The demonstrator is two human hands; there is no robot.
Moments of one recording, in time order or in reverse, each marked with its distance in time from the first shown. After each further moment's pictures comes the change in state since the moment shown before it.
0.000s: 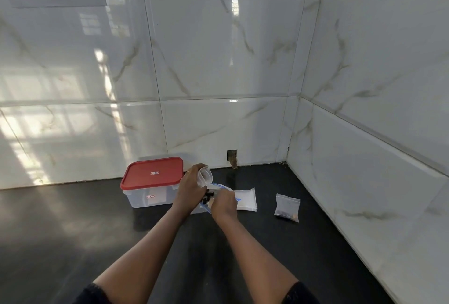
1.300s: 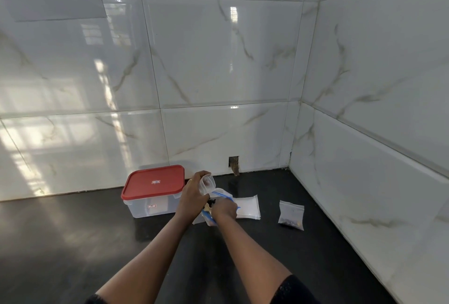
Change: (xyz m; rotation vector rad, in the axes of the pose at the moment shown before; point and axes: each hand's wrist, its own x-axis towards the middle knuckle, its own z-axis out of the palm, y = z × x) left_hand 0.003 -0.002 0.002 -0.025 -0.048 0.007; right_hand 0.009 -0.022 0.001 0.603 -0.032 0.462
